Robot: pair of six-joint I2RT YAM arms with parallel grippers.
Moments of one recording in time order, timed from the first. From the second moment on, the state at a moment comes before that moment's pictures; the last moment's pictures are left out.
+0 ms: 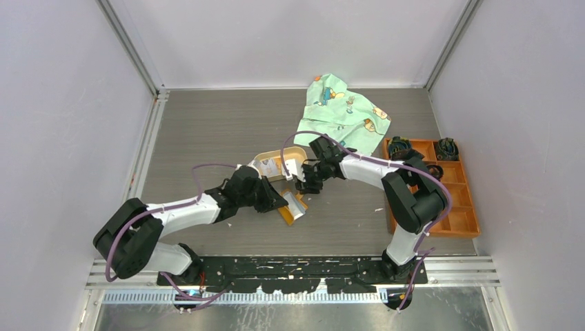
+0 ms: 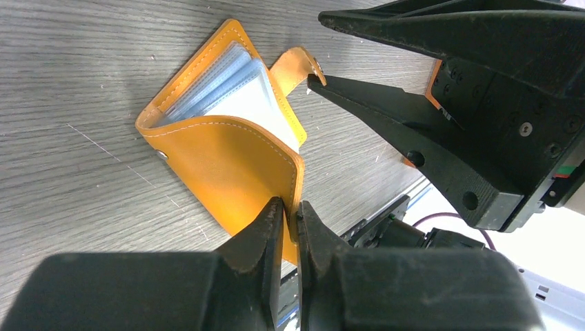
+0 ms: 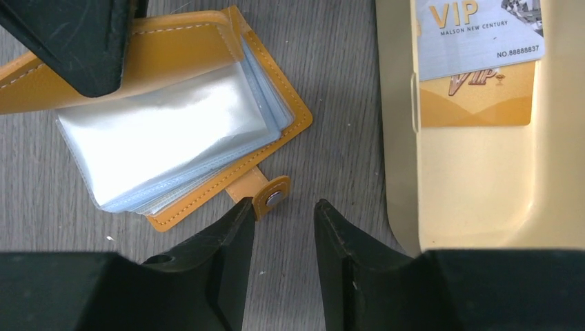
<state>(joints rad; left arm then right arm) -0.74 1.35 0.55 0.12 0.20 -1.15 0.58 1.75 1.02 -0.34 -0.62 -1.03</state>
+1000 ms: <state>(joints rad) -0.70 1.44 0.65 0.07 0.20 -1.07 0.57 1.74 1.02 -0.37 -0.64 -0.90</state>
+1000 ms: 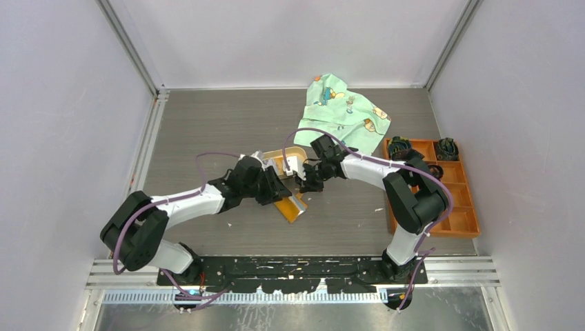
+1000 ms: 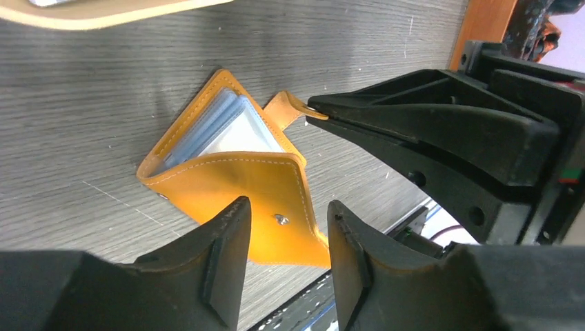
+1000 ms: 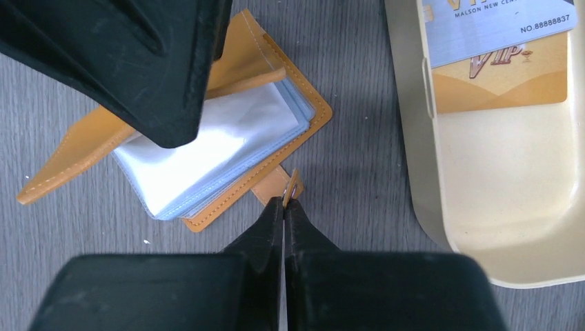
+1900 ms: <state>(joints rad) -0.68 1.54 0.74 0.08 0.37 -0.80 0.57 1.74 1.02 -0.36 -0.68 -0.85</state>
